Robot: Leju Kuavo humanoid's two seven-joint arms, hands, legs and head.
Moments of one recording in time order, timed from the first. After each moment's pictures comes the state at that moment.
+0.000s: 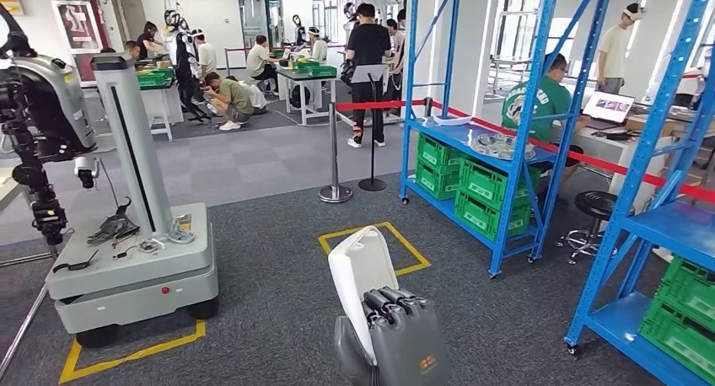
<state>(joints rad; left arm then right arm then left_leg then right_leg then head) -0.09 -0.06 1.11 -0.19 -1.12 0.00 0.09 -0.49 -0.04 0.79 -1.53 1.31 -0.32 0.00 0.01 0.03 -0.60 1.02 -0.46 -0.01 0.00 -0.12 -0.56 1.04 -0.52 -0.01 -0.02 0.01</state>
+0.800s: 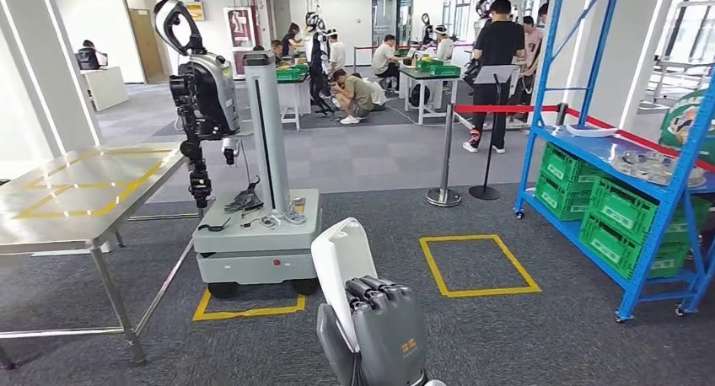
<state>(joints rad) -0.08 -0.08 1.07 -0.19 -1.11 0.00 0.17 -0.54 0.02 0.79 -1.44 1.25 -0.32 -0.04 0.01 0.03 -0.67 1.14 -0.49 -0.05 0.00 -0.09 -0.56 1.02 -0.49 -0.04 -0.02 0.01</state>
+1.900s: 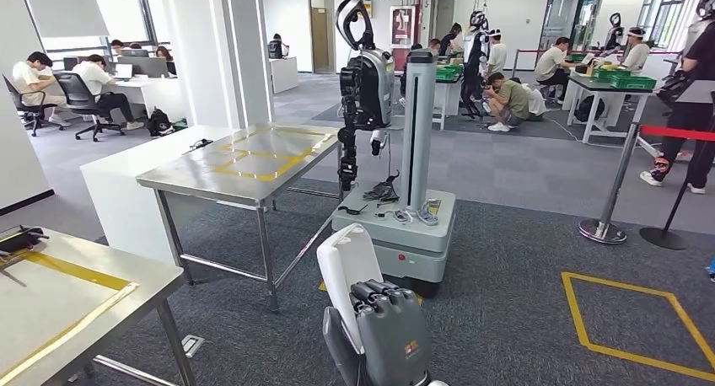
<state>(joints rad) -0.09 -0.10 1.08 -0.19 -1.13 0.05 0.07 -0.54 -0.01 0.80 -1.40 1.25 -0.35 -0.04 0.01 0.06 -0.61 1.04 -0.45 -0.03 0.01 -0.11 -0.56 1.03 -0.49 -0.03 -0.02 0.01</state>
